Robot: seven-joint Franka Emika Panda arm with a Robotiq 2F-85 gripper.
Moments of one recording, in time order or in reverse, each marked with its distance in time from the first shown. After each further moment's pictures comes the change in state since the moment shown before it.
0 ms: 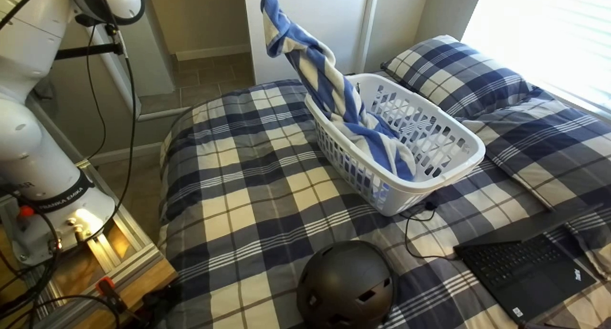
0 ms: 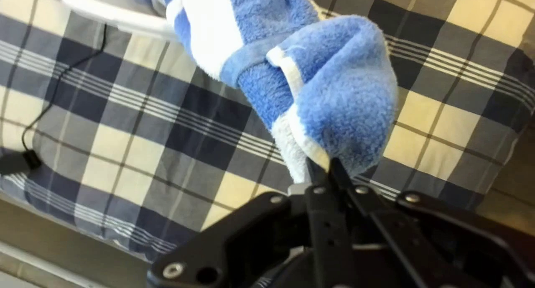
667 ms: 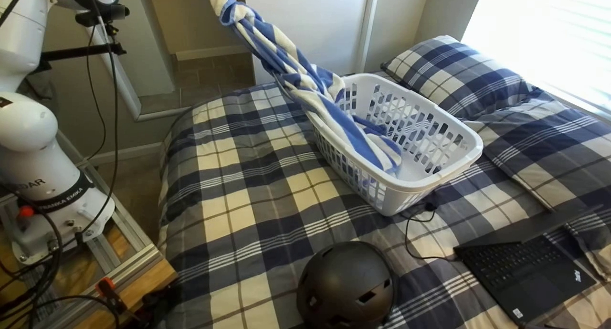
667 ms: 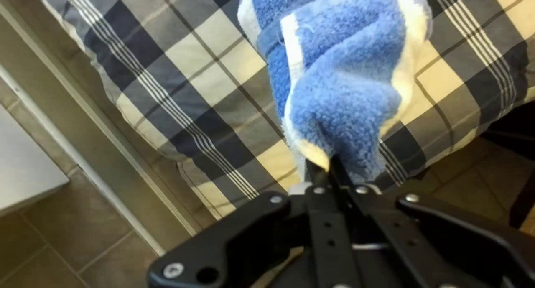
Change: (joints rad) arm 0.324 -0.048 0.049 0.003 -0.005 -0.052 -0.168
